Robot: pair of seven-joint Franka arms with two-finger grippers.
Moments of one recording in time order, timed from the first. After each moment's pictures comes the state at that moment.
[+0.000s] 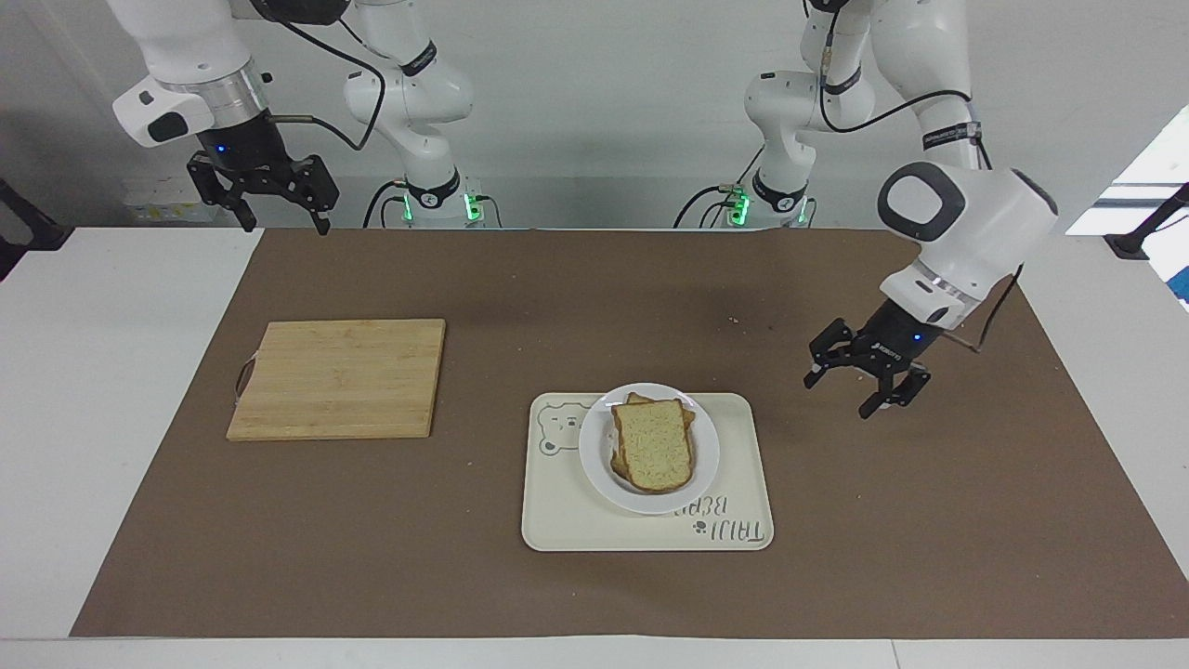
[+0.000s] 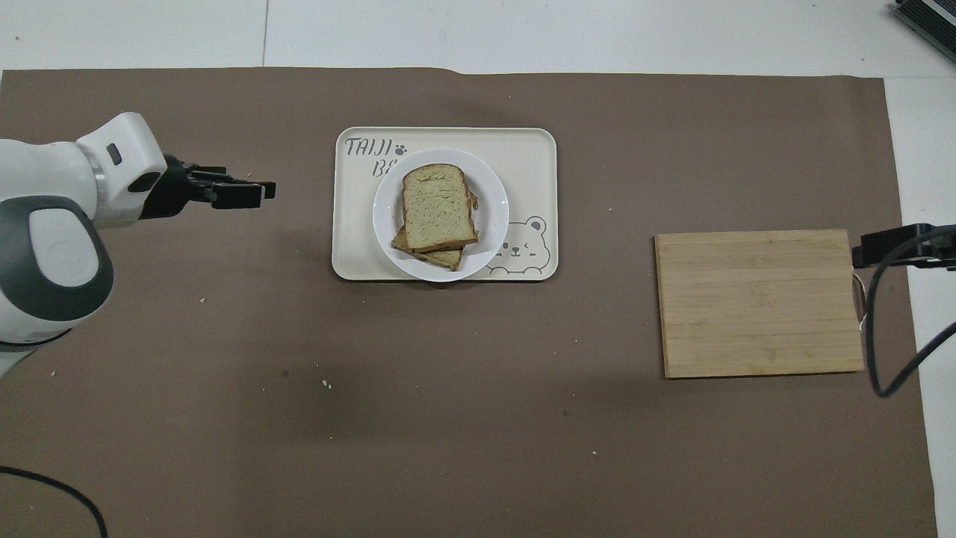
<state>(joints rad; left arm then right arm) -0.20 0.14 0.13 -1.87 -0.57 2.25 0.63 0.07 -0.07 -0.10 -1.60 -0.03 1.56 0.02</state>
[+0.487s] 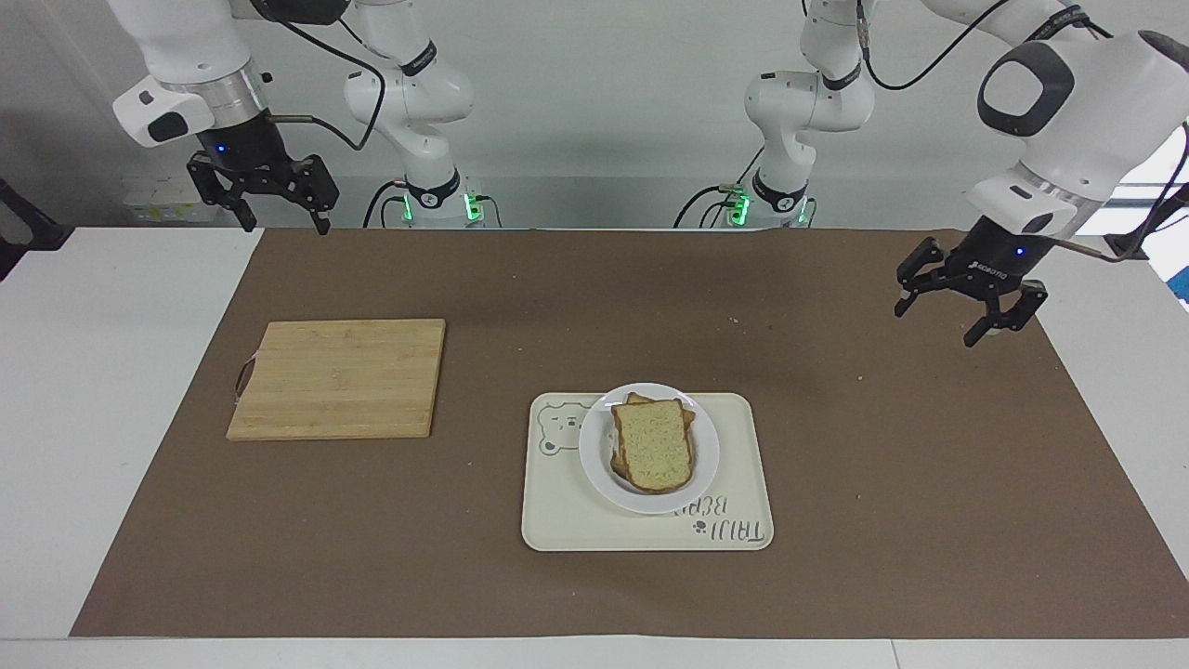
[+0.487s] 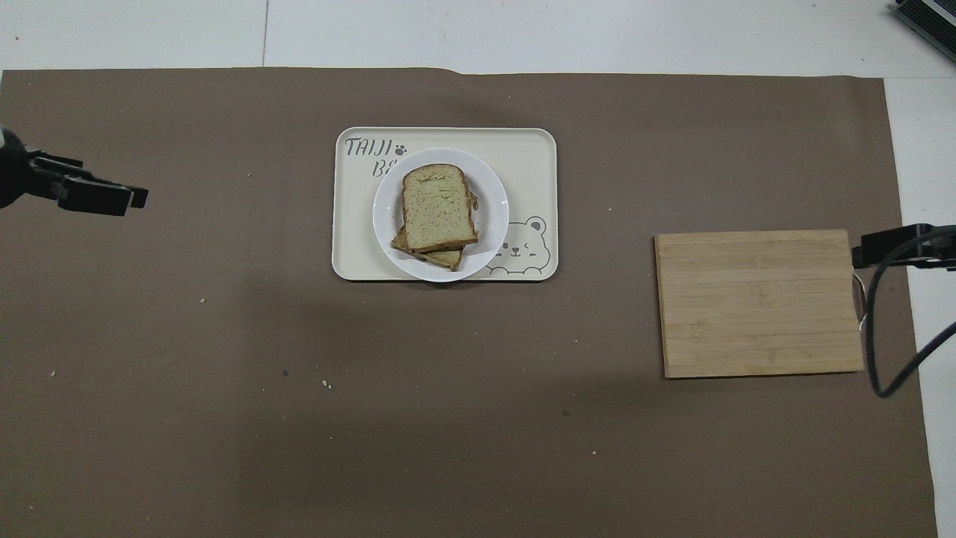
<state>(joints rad) -0.19 0.04 0.20 -1.62 -0.23 1.84 0.50 0.07 -0.07 -0.10 -1.60 -0.03 1.56 0.02</state>
